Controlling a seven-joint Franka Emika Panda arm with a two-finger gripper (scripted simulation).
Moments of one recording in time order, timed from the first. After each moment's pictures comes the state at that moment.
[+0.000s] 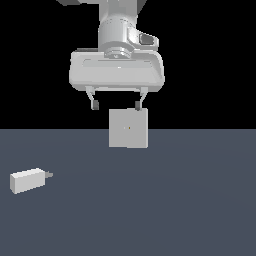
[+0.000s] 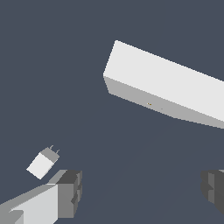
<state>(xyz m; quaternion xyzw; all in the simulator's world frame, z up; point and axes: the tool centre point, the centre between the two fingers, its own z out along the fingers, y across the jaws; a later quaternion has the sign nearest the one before) -0.021 0.024 0.148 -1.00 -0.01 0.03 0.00</state>
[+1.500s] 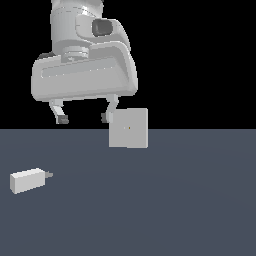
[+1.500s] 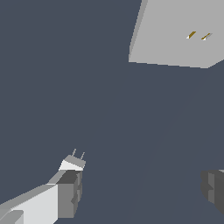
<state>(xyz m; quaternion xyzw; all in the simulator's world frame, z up) -0.064 0.082 0.117 -0.99 0.13 -0.03 -0.01</state>
